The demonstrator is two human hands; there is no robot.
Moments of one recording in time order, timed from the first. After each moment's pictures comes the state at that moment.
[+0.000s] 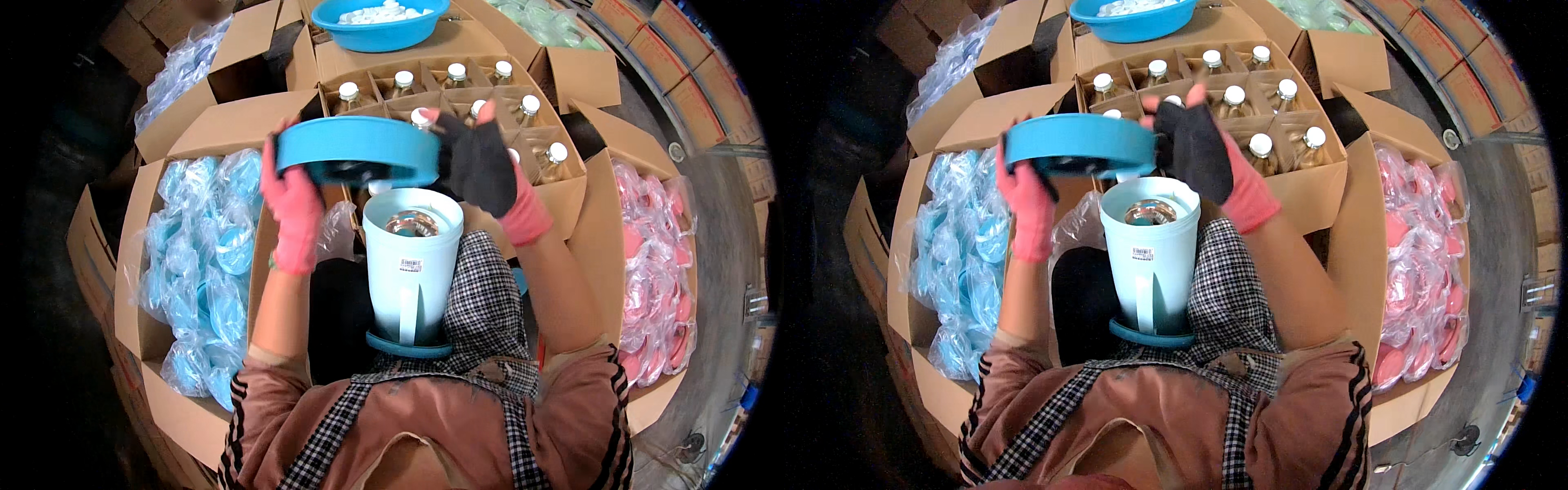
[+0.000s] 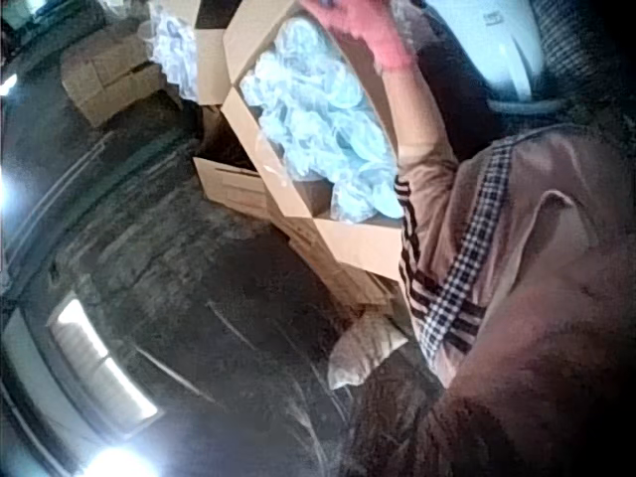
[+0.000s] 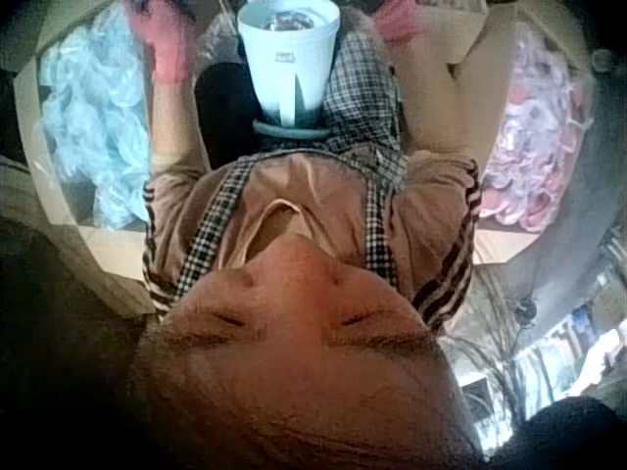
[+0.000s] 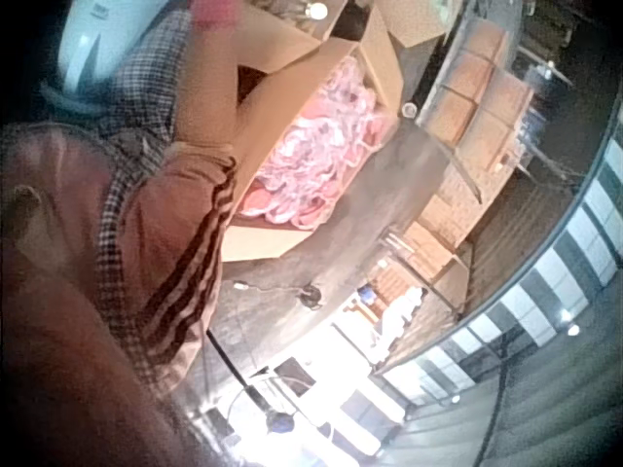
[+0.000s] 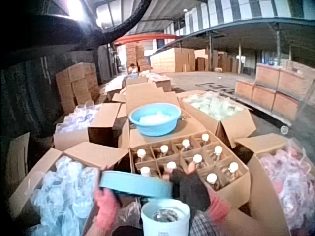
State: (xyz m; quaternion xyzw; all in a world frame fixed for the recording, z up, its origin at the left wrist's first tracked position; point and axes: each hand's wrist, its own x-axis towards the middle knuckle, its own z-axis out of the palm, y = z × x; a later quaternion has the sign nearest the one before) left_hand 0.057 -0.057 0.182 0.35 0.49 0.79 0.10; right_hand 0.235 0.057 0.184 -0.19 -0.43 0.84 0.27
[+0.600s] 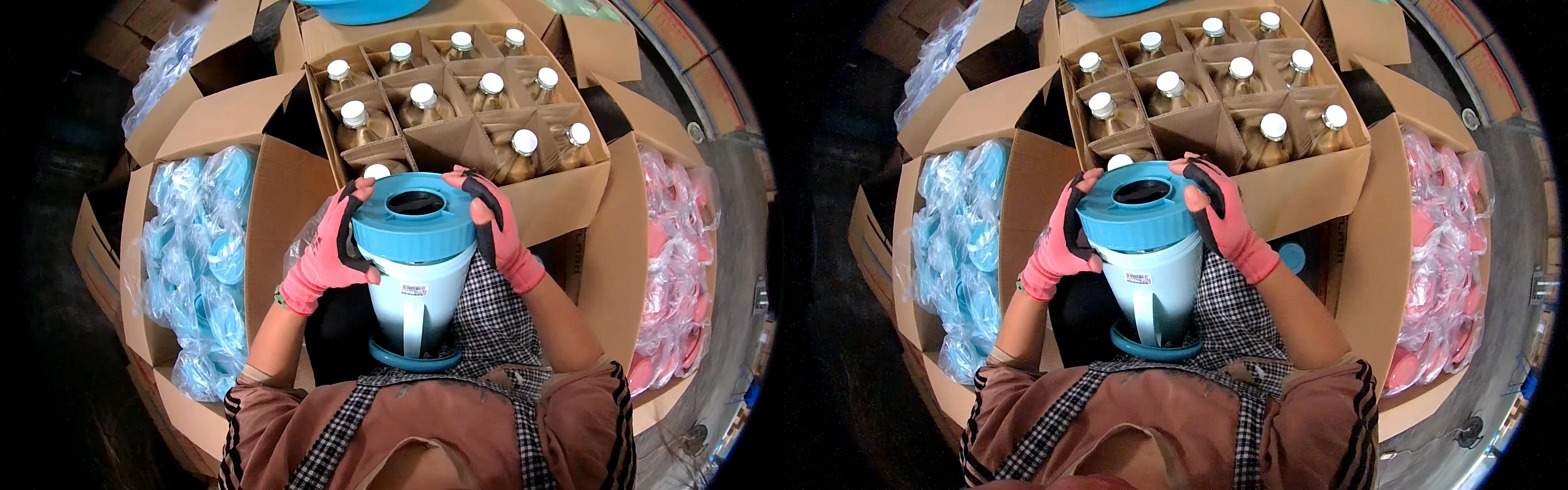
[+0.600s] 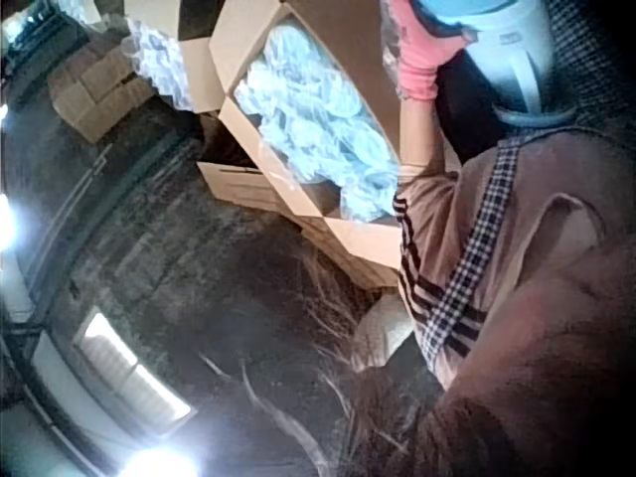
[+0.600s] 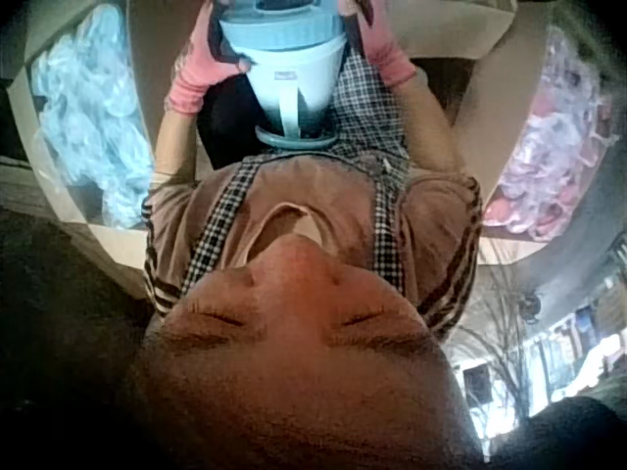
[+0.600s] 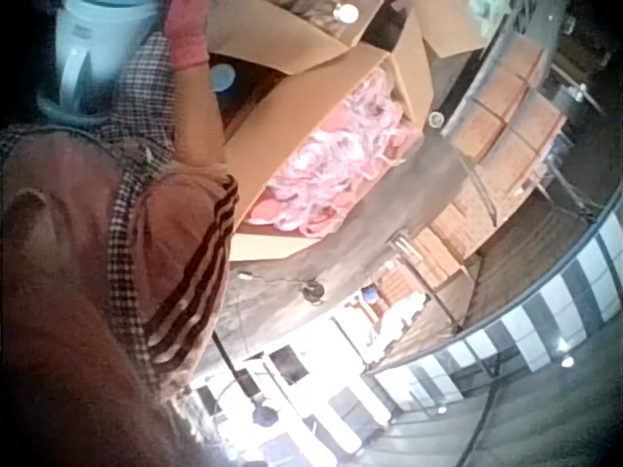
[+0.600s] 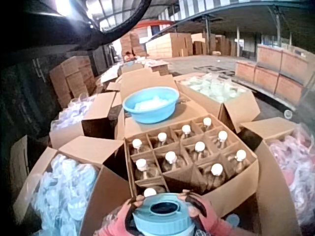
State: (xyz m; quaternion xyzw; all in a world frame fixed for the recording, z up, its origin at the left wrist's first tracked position) left_hand 0.051 -0.090 0.111 0.66 0.50 0.48 0.30; right_hand 0.270 0.038 0.103 -0.18 -0.71 0.55 0.40
